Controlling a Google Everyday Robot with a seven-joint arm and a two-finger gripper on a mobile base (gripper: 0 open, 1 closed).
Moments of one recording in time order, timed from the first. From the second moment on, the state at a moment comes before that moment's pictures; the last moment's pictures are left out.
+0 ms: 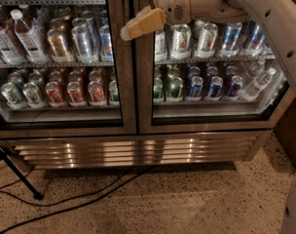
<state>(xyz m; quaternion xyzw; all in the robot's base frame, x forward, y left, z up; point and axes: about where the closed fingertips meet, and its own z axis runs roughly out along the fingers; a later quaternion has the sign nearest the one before) 0.667 0.030 1.024 -0.55 0.56 0.34 0.53</state>
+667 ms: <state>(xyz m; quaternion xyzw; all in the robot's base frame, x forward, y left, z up) 0.663 0.034 1.019 -0.54 0.55 0.36 0.52</state>
